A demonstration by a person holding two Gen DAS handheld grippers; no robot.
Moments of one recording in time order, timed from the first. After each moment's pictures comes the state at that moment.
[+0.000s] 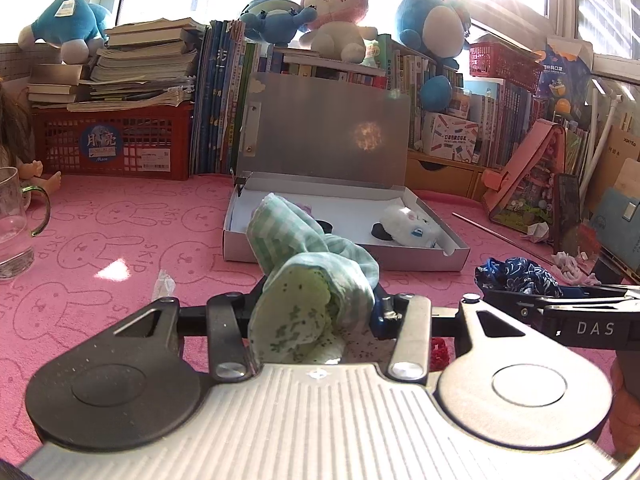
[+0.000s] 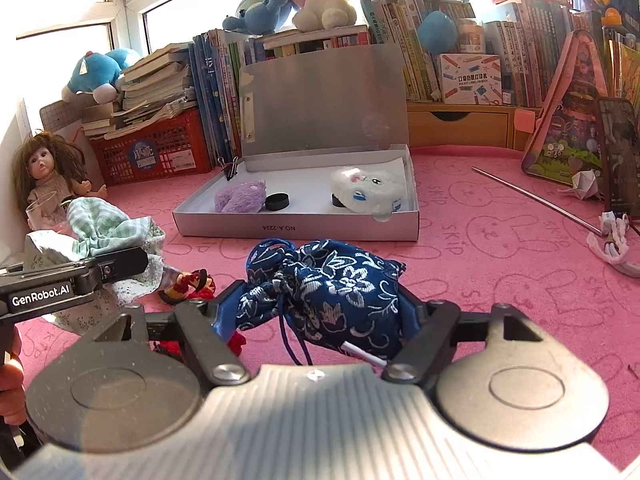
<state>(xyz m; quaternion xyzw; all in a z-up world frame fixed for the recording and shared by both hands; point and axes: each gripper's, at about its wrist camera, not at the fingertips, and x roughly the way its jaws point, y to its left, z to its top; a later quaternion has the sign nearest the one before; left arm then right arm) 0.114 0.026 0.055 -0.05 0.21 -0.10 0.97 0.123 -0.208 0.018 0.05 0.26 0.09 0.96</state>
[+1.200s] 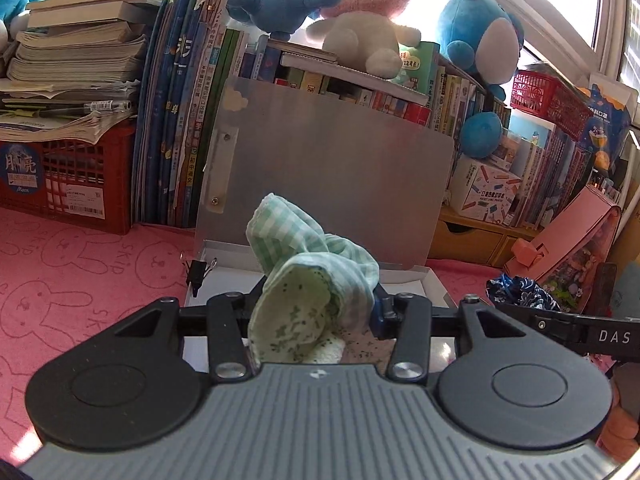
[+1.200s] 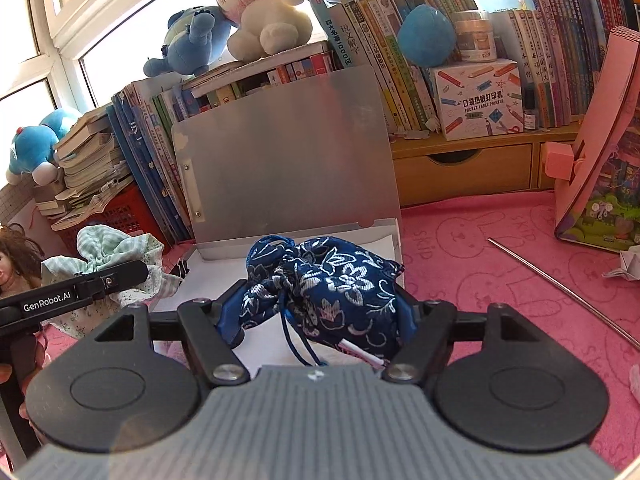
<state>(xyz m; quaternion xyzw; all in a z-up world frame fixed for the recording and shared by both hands) 0.343 0.022 0.095 -0.10 0.24 -0.13 0.96 0.312 -0.250 0.062 0.11 0.29 0.09 0.95</state>
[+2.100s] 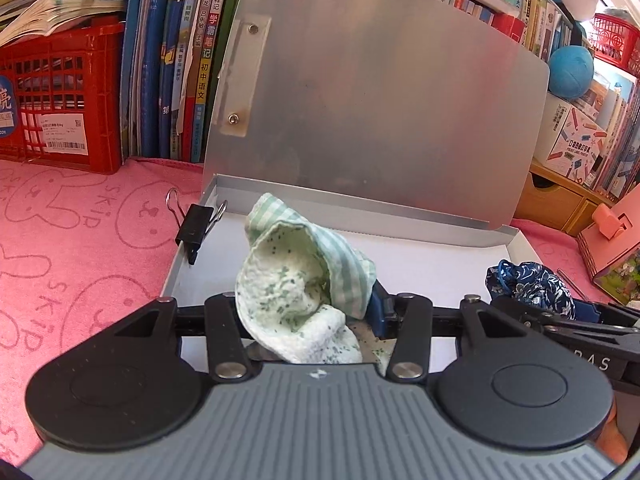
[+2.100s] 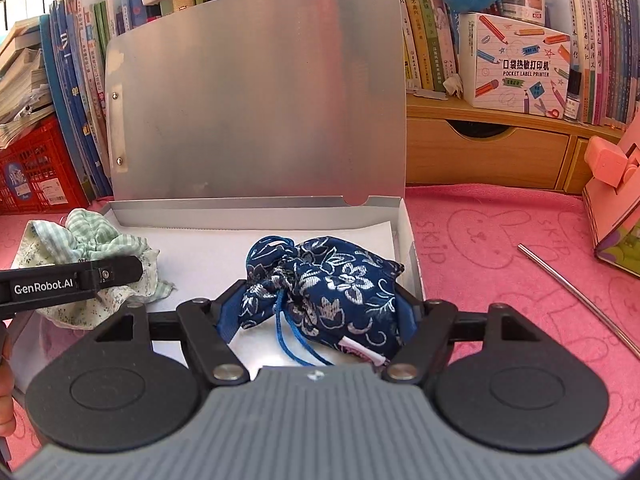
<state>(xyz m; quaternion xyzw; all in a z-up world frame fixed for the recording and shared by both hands) 0.433 0.006 0.018 -0.09 0.33 -0.08 0.94 0.394 -0.214 -0.012 0.03 0.33 0.03 0.94</state>
